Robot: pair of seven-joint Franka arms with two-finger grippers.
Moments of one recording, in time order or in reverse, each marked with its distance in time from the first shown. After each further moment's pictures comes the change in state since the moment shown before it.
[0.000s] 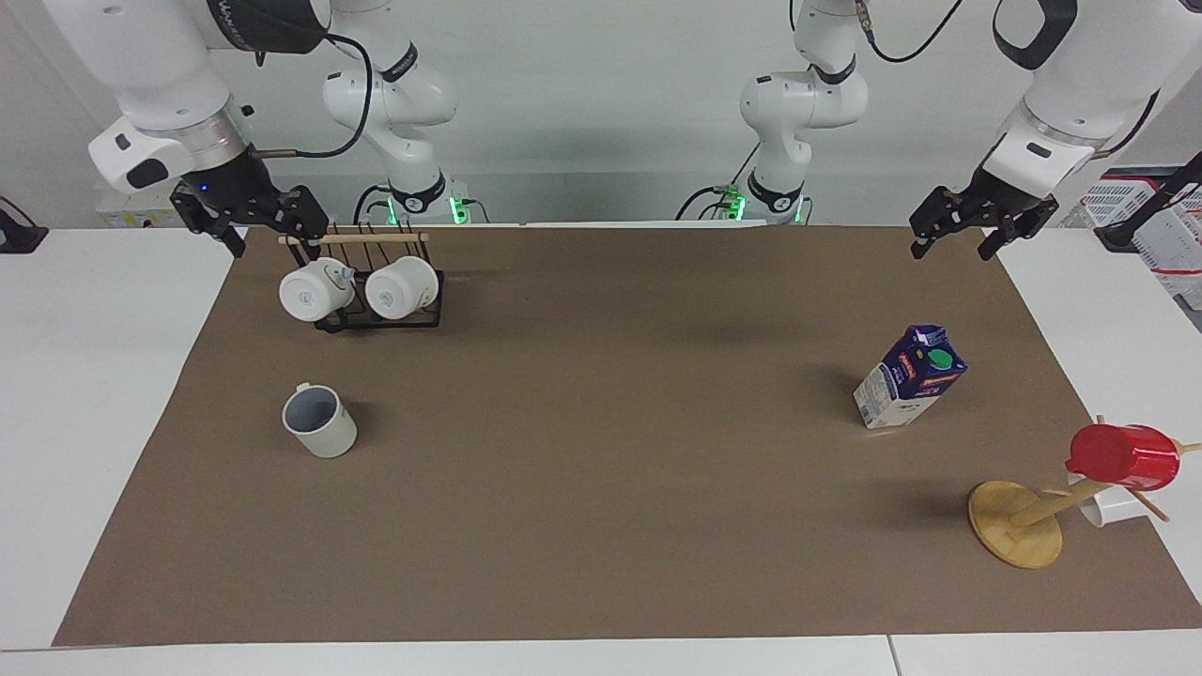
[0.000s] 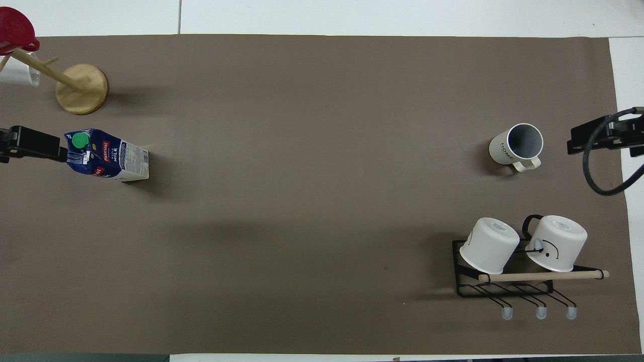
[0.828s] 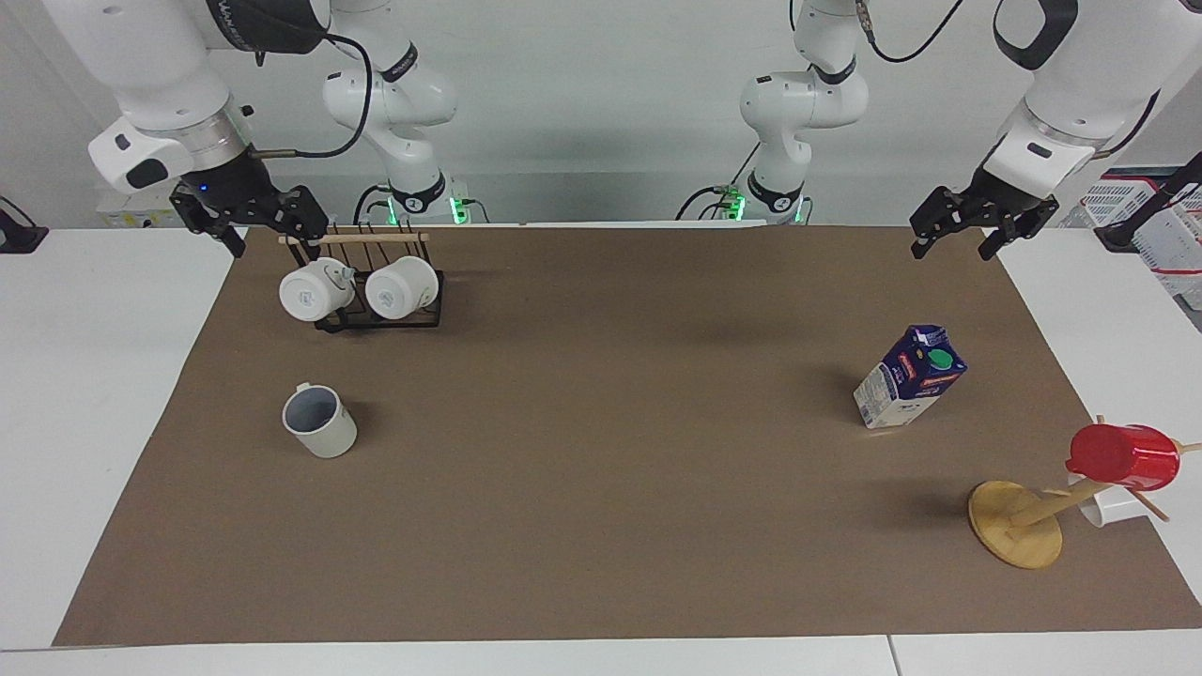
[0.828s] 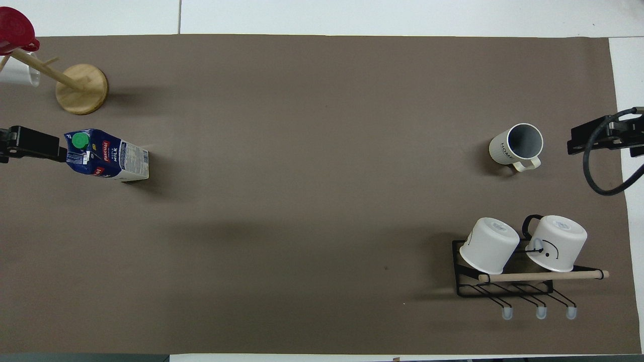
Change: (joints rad) left arm 0.001 0.000 0.001 0.000 0.001 0.004 0.000; right arm -0.002 0.000 0.000 0.000 0.000 0.000 0.000
